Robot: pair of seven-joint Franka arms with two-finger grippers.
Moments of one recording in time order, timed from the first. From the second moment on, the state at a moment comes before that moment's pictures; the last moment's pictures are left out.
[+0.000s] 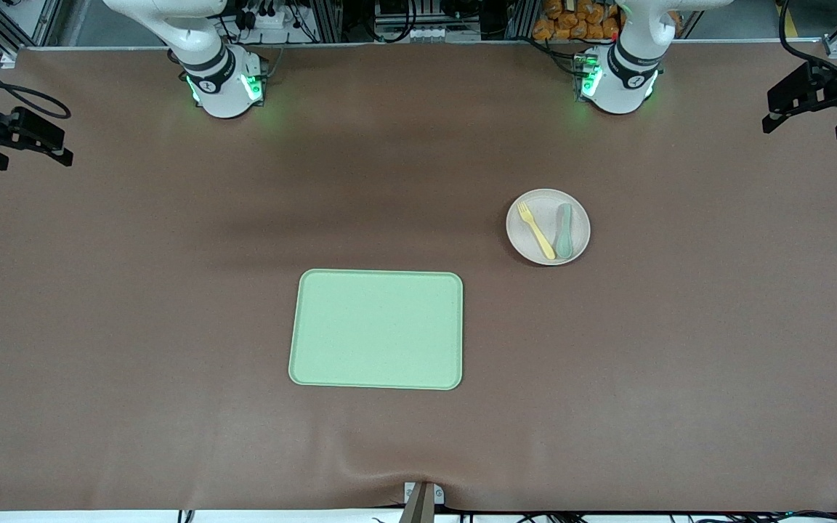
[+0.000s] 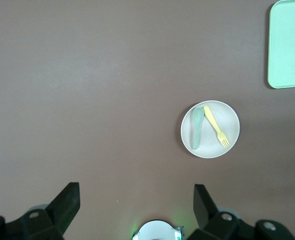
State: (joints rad) left arm -0.03 -0.11 -0.04 -1.52 -0.01 1.39 0.07; right arm -0.04 -0.08 0.01 -1.59 0.04 1.44 -0.07
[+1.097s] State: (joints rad) left arm -0.03 -0.10 -0.05 -1.56 -0.01 1.39 0.07; right arm -0.04 -0.08 0.01 -1.59 0.04 1.44 -0.07
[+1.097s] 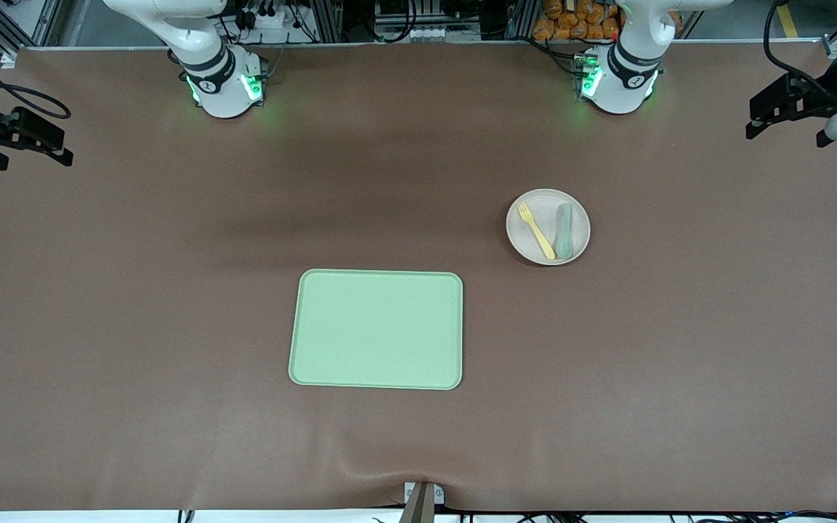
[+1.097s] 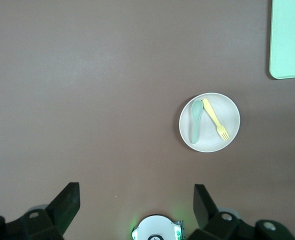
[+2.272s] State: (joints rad) left arm -0.03 -0.10 -0.10 -1.74 -0.01 1.40 0.07; right arm -0.04 -0.08 0.01 -1.59 0.04 1.44 -0.07
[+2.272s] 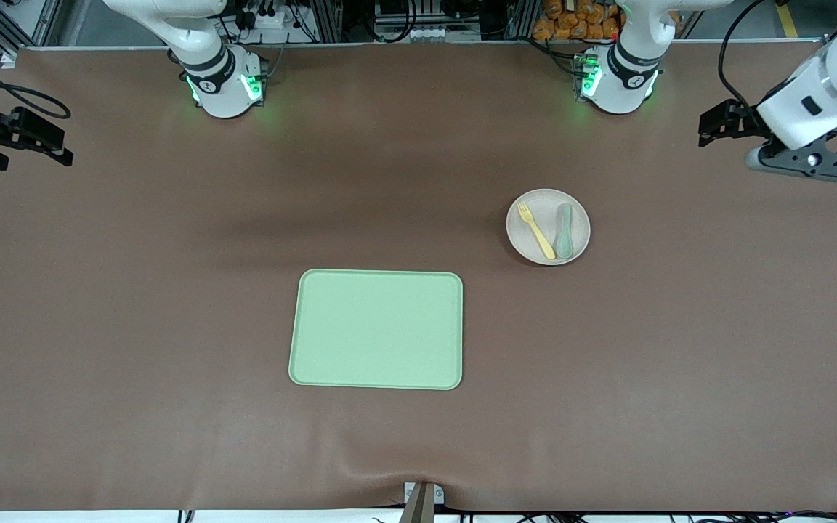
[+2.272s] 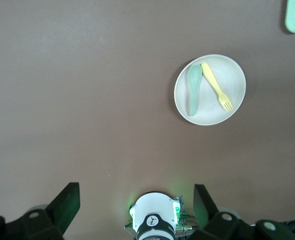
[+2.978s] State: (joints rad) left arm -0.03 -0.09 -0.17 -2.13 -0.01 1.75 0.06; right arm -0.04 -0.08 0.01 -1.59 0.04 1.44 -0.07
